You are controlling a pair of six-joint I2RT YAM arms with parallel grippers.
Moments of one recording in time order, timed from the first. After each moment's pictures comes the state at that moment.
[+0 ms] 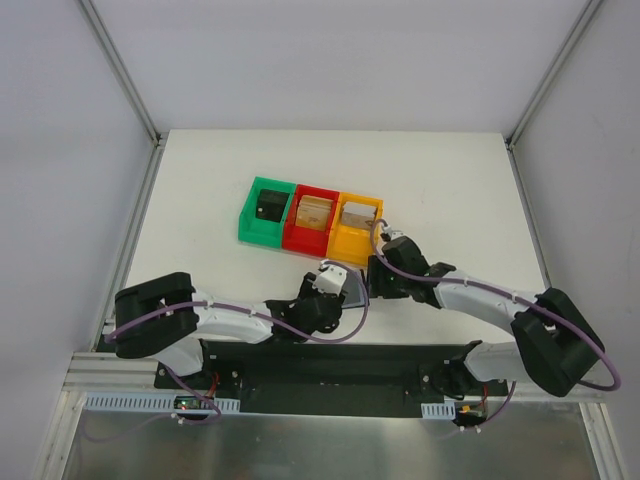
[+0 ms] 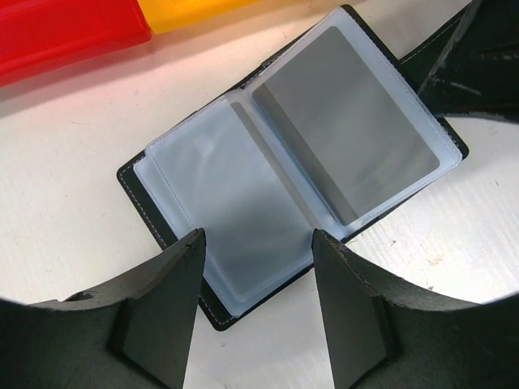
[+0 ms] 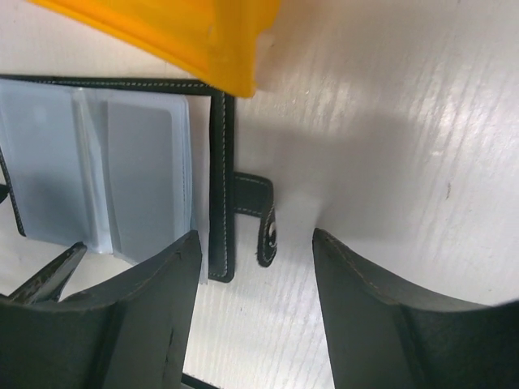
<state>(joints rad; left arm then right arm) -1.28 1.53 0.58 0.16 -0.66 -0.45 0.70 1.30 0.57 -0.23 0.02 0.58</state>
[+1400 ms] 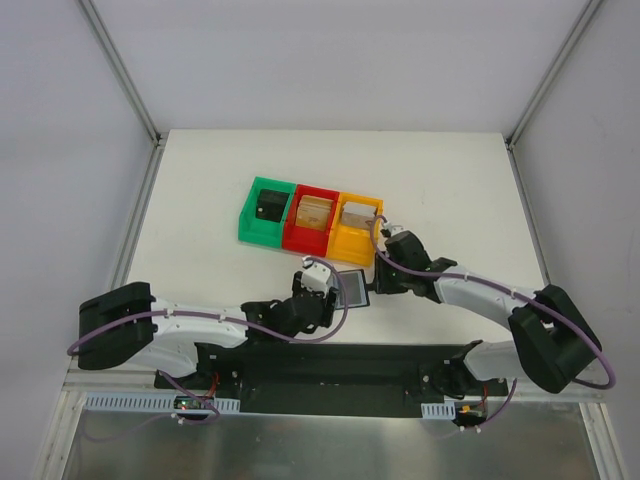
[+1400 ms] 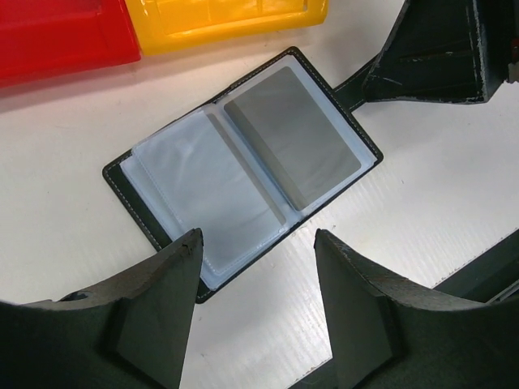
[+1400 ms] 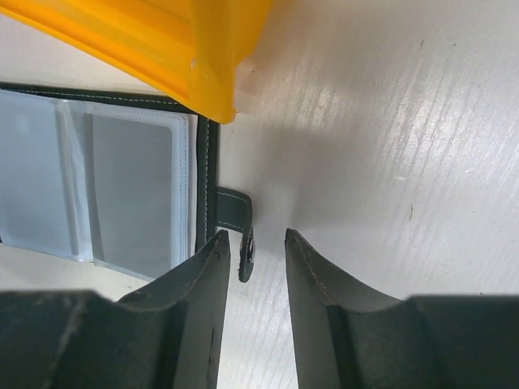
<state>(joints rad) -1.28 1.31 0.49 0.20 -0.58 -0.51 0.65 1.33 0.60 -0.23 0.01 0.48</state>
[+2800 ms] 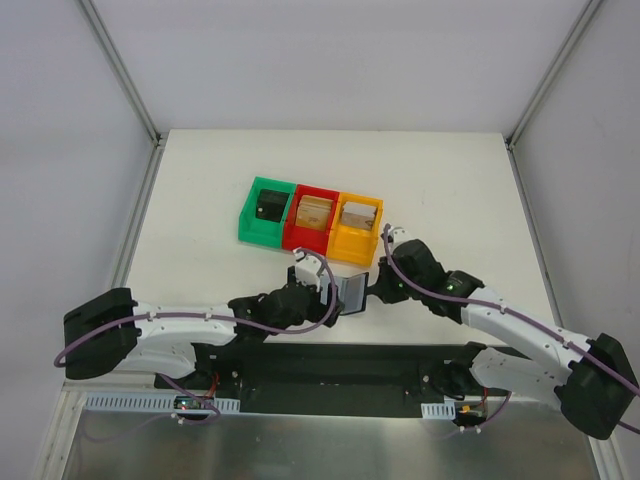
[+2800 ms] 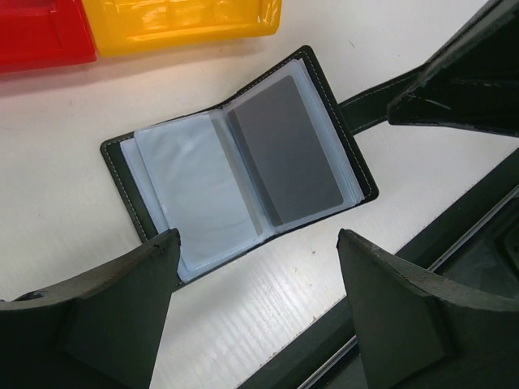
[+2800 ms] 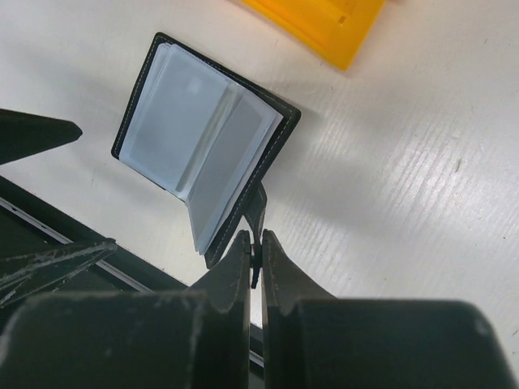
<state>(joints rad) -1.22 1.21 0.45 0.23 -0.40 -0.58 0.79 1.02 0.61 -0.41 0.02 0.48</state>
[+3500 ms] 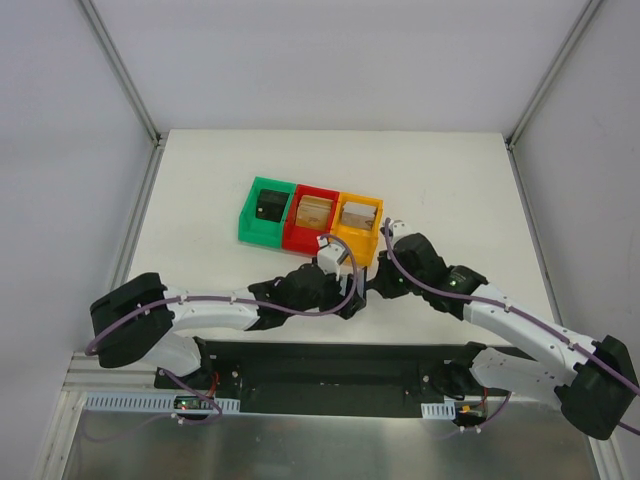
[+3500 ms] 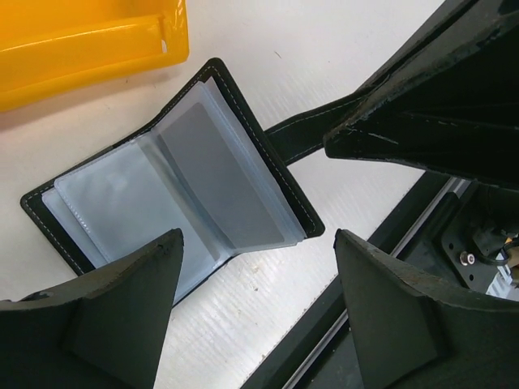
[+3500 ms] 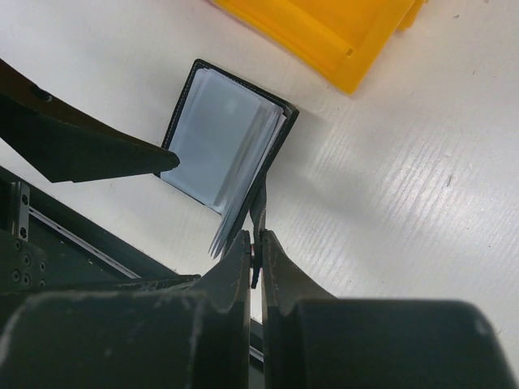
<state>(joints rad) -1.12 1.40 0.59 0.31 -0.11 -0.57 0.79 1.01 0.68 -0.46 0.02 0.46</state>
